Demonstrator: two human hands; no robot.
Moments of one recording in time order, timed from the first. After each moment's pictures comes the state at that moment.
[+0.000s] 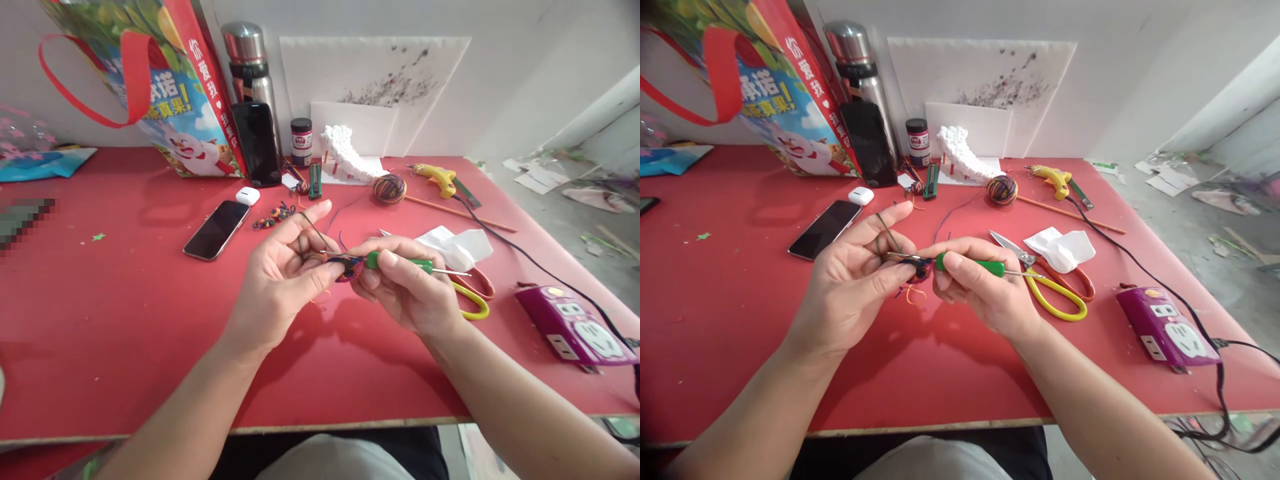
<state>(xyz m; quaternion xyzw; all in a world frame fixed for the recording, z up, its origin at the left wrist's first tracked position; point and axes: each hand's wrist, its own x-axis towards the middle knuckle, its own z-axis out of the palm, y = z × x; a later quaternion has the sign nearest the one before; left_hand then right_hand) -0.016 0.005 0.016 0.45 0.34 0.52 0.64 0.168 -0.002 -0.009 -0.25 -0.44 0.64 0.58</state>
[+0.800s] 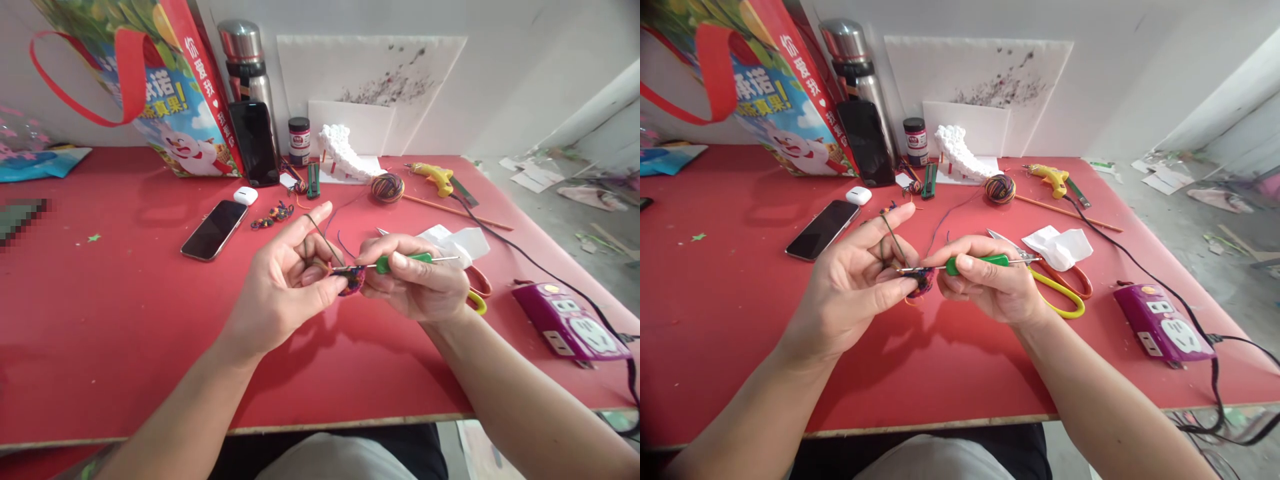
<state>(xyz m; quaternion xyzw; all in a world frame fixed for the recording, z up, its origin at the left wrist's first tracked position) -0.017 0.002 0.022 0.49 0.34 0.48 0.64 0.186 0.012 -0.009 -0.18 -0.47 0.70 0.51</state>
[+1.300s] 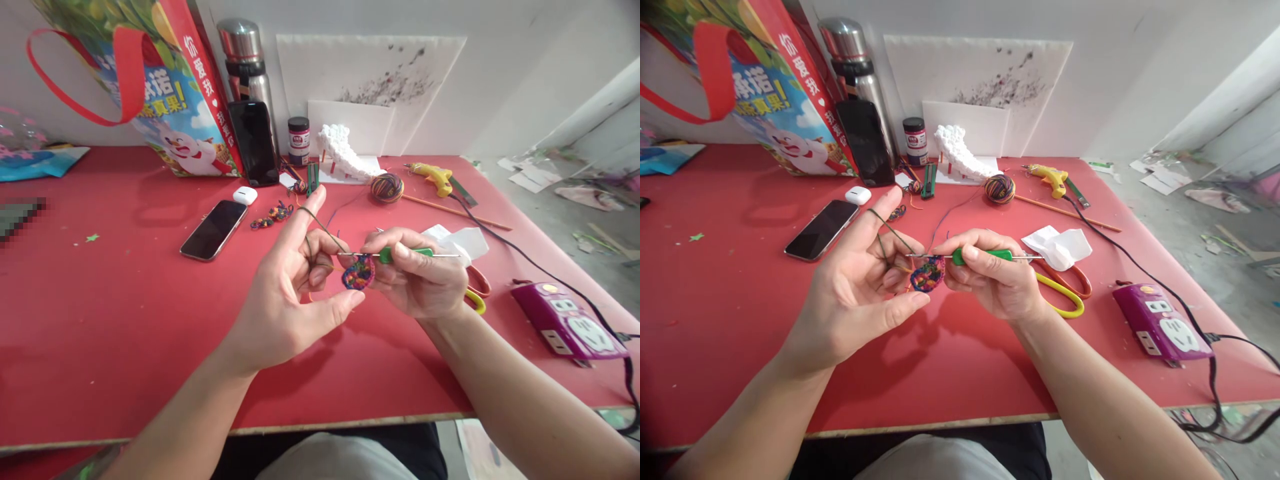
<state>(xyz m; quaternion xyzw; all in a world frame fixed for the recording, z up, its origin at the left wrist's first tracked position) -0.013 -0.005 0.026 0.53 0.35 0.49 0.60 0.186 0.013 -0.009 -0.23 -0.47 0.65 0.55</state>
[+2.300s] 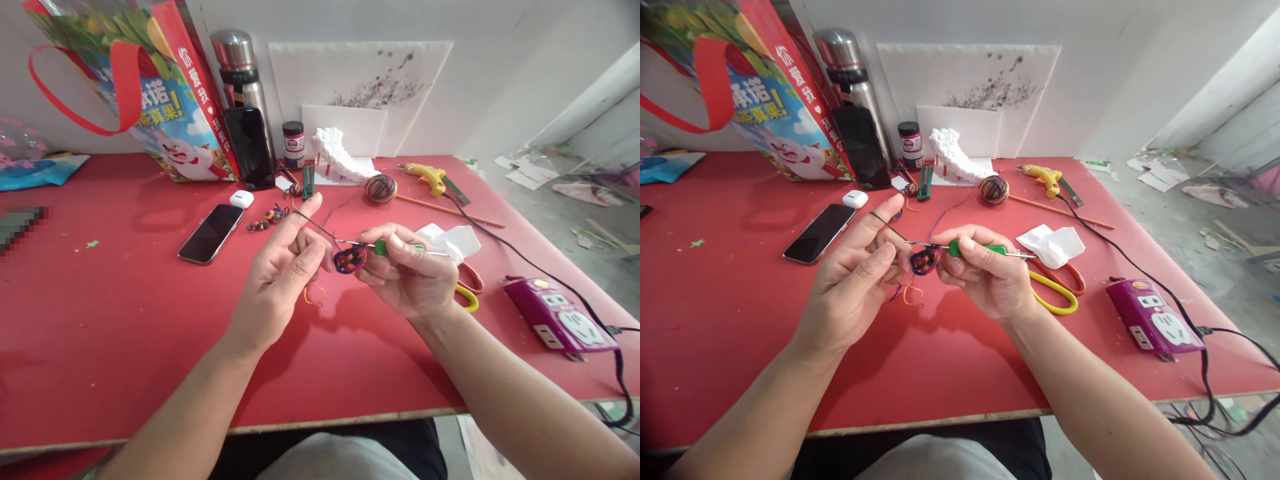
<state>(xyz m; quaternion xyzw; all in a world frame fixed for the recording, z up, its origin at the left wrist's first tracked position) -0.015 0.009 0.002 0.54 0.30 0.52 0.59 0.178 0.009 -0.004 -0.22 -0.40 0.67 0.58</state>
